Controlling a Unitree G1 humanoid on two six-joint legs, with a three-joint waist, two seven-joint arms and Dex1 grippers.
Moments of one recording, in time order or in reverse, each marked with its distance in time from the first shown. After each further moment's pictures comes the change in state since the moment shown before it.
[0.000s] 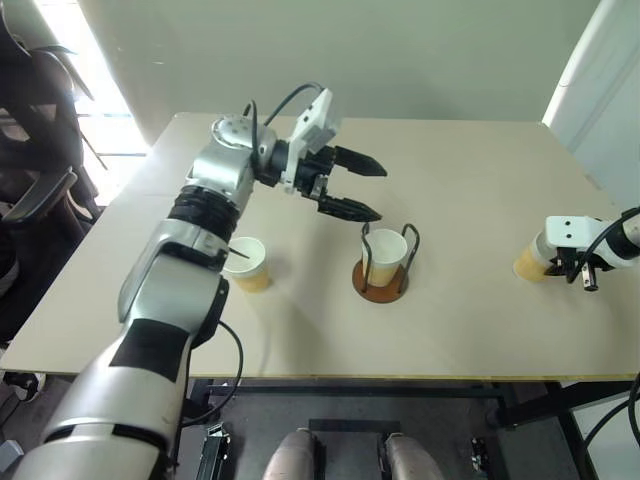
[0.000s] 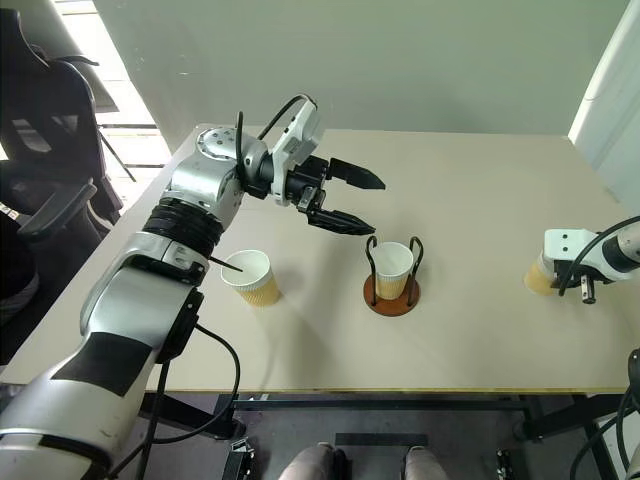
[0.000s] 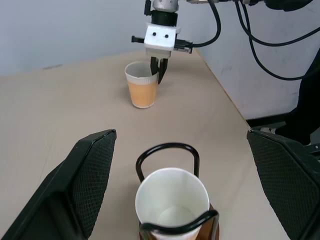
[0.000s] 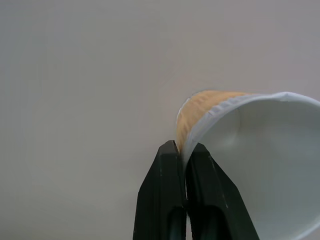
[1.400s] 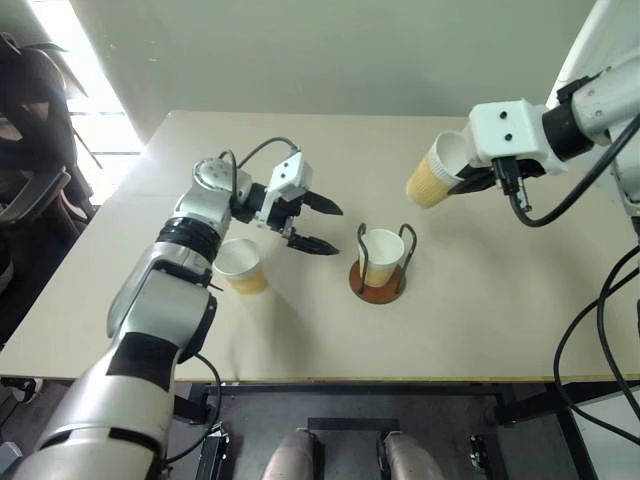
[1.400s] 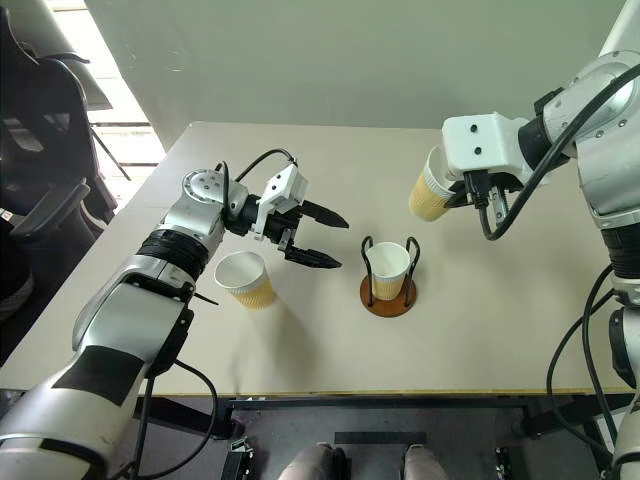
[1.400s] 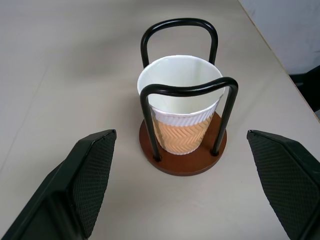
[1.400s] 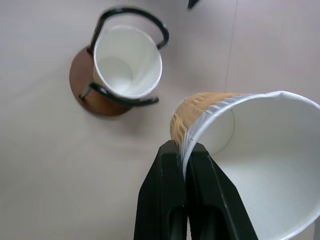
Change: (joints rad) left arm 0.087 0.036 -0.054 0.225 0.125 -0.258 0.000; right arm -0.228 0.088 0.060 -0.952 0.317 0.647 0.201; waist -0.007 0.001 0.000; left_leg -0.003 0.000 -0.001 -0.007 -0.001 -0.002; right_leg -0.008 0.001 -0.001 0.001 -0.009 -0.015
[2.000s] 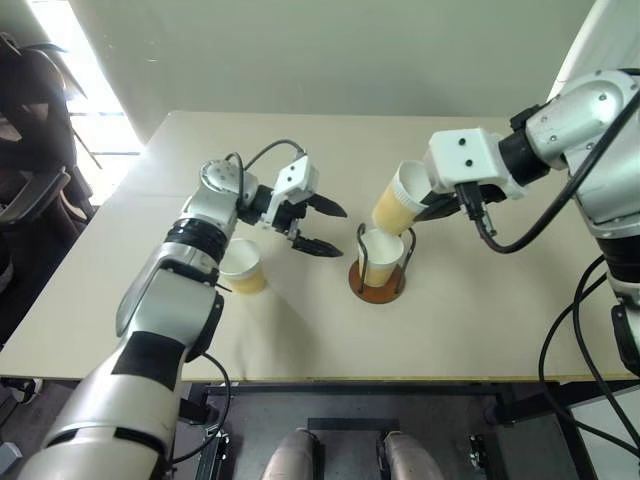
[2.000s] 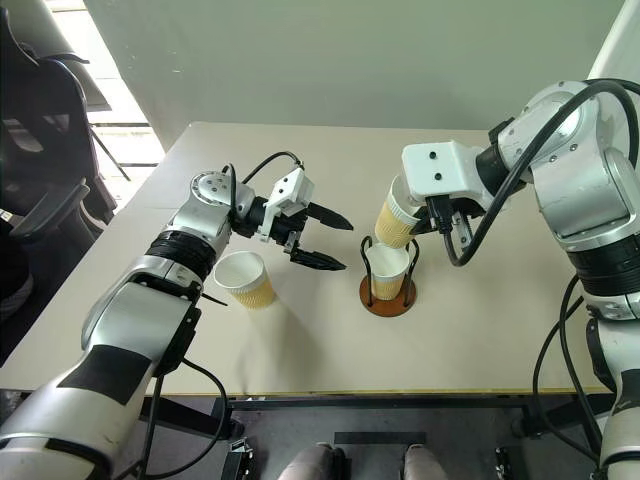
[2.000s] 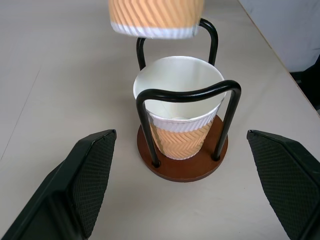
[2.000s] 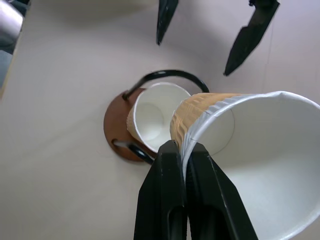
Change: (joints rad) left arm -0.005 -0.016 0.029 0.016 0.044 -0.026 0.000; right arm 0.060 0.079 0.021 -0.150 0.043 0.135 -0.004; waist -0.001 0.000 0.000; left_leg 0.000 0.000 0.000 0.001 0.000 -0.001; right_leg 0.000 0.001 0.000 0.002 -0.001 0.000
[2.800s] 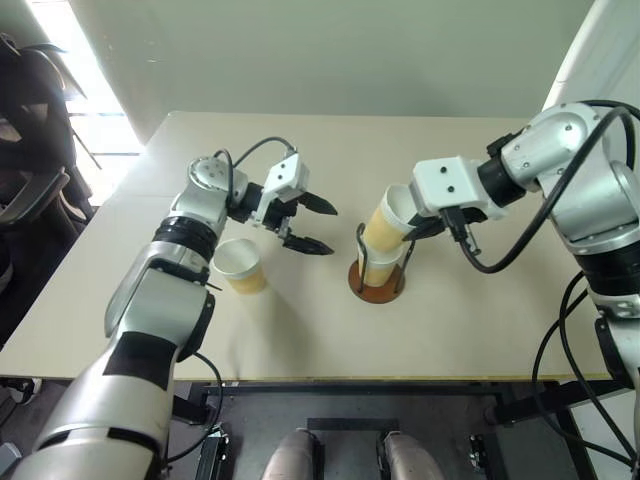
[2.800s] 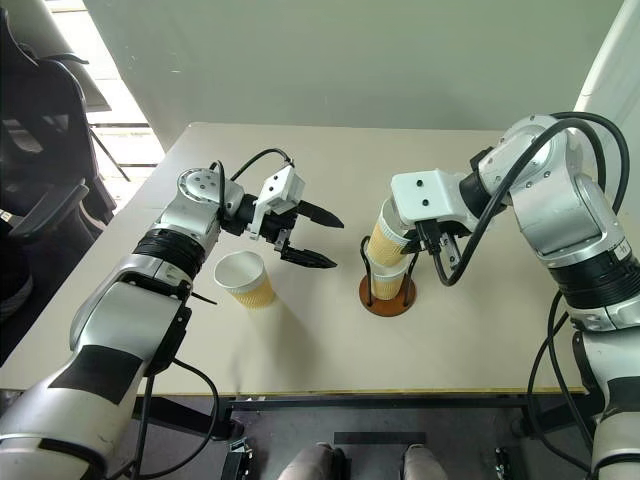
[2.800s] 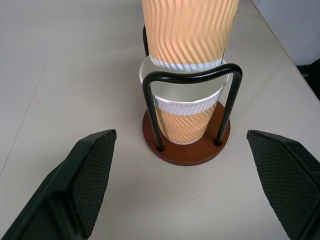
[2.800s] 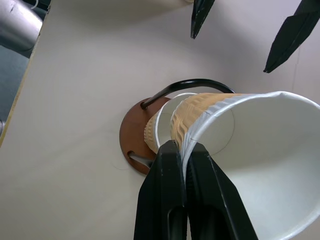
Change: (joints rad) left arm 0.000 0.034 -0.015 -0.009 -0.002 0.001 0.000; right arm 0.072 0.042 0.012 -0.004 -0.011 -0.034 -0.008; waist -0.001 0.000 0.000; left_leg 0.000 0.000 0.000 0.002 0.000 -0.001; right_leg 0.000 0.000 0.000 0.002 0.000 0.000
